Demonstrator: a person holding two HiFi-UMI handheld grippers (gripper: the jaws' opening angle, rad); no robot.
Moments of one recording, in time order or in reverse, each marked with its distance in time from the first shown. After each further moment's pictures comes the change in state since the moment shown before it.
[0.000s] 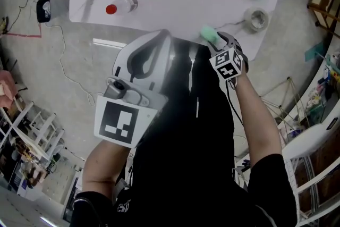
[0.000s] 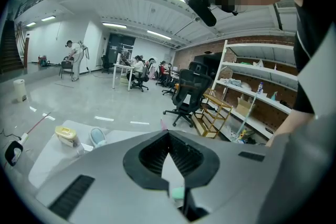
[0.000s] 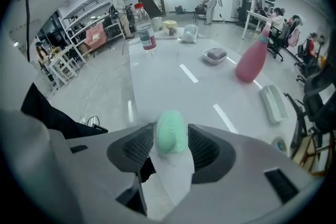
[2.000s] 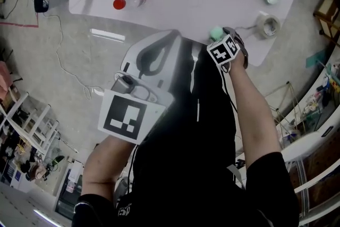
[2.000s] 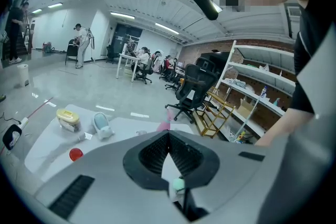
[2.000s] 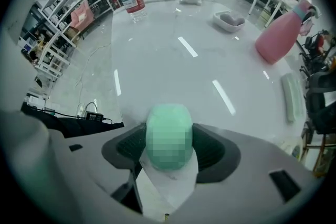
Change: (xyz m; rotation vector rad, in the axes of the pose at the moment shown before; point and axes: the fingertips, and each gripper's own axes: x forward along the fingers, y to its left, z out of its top) left arm 0.012 0.034 -0.038 -0.089 0.043 -0.007; right arm 0.069 -0.006 -0.015 0.027 0.319 -0.002
